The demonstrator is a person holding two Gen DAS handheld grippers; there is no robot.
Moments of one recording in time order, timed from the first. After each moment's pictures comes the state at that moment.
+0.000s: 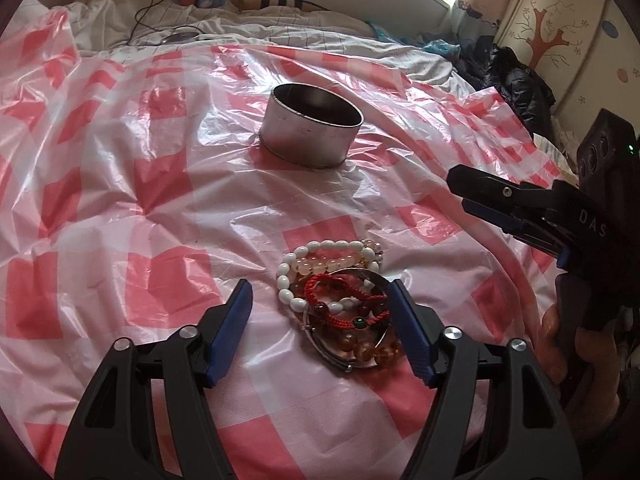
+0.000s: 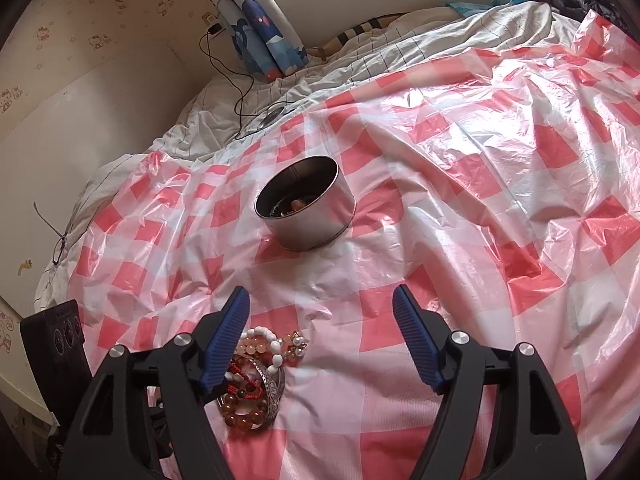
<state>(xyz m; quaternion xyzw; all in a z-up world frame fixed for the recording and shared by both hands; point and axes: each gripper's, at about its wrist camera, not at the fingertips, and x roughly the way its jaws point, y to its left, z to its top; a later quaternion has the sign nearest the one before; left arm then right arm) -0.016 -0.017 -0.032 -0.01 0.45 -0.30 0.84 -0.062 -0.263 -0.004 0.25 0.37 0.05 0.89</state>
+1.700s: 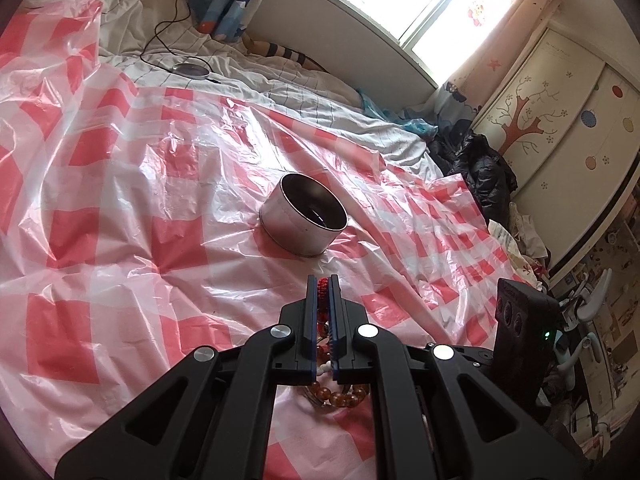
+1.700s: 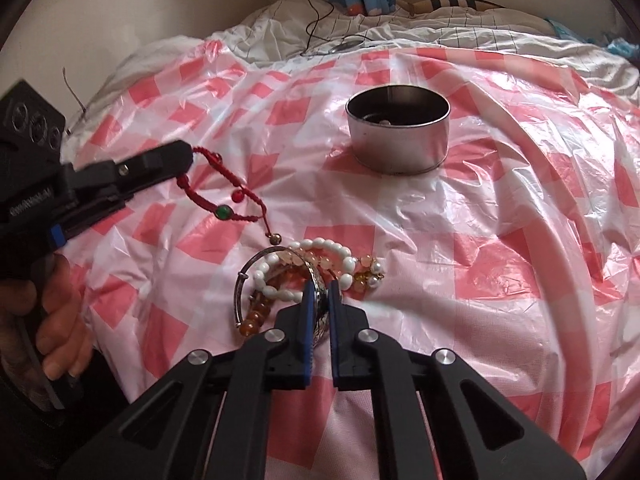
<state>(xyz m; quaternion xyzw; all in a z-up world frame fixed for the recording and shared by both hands) 0.012 0.043 0.014 -0.16 0.39 -0.34 0.84 -0.064 -0.183 -0.017 0.11 0.45 0.15 0.88</state>
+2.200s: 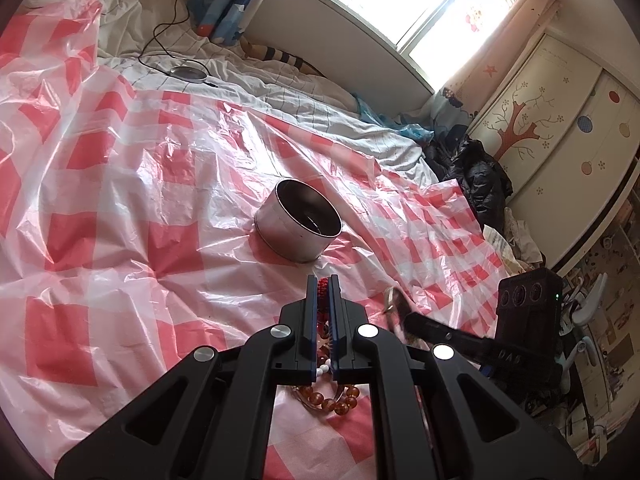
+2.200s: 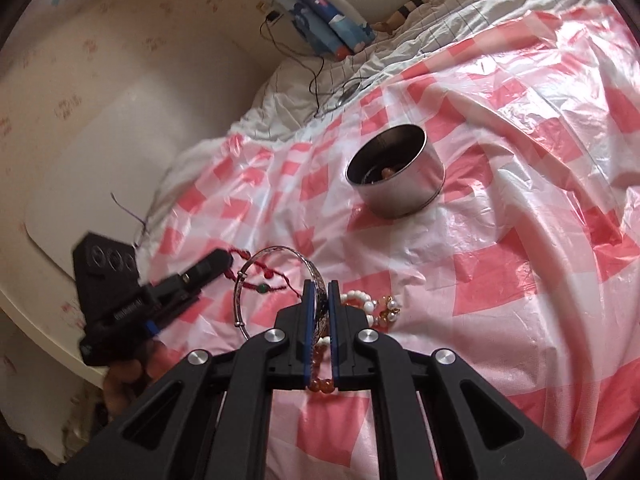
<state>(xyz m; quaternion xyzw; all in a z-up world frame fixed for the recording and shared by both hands) 0.012 0.044 0.018 -0.17 0.38 -0.34 0.84 -0.071 -0.251 -0.001 0.32 0.36 0.21 0.85</state>
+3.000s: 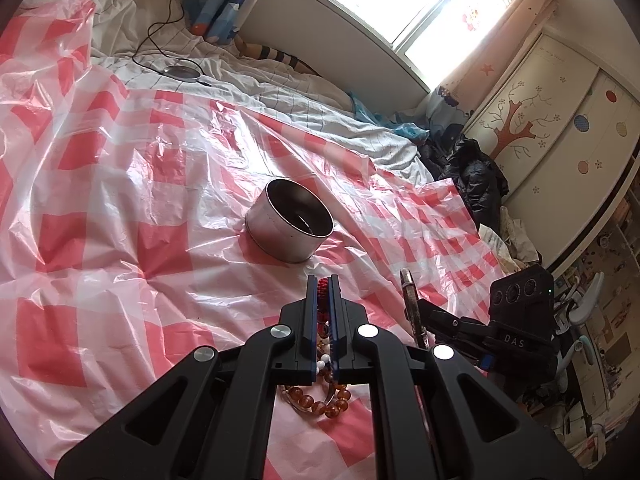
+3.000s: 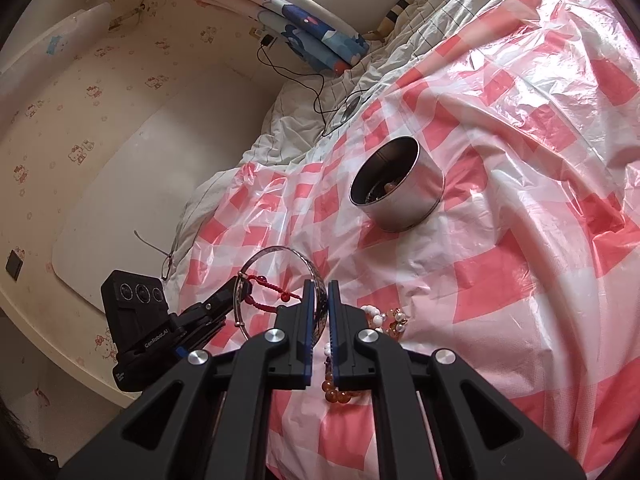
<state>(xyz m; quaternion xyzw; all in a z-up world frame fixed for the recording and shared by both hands) 0.010 0.034 0.020 -0.17 0.38 -0.35 0.84 -0.072 -0.271 -0.004 0.38 0.34 0.22 0.83</state>
